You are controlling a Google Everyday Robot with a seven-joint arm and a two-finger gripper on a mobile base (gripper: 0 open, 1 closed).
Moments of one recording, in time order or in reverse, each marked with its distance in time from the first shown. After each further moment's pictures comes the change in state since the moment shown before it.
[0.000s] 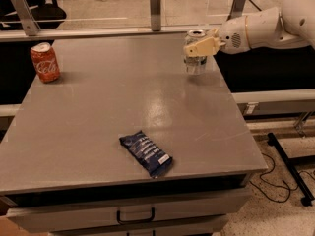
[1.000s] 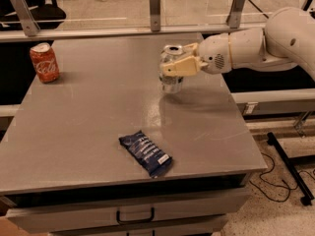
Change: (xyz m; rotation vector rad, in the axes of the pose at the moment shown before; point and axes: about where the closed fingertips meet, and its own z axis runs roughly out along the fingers) arm -0.006 0.106 0.032 -0.173 -0.093 -0.064
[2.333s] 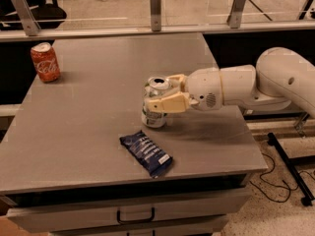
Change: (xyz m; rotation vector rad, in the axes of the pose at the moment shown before) arm 0.028 0.102 0.022 -0.124 -0.083 -0.020
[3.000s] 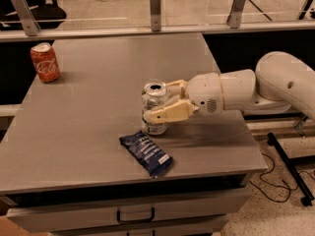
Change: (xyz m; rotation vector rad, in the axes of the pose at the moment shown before) arm 0.010 0.008 0.000 -0.022 0.012 0.006
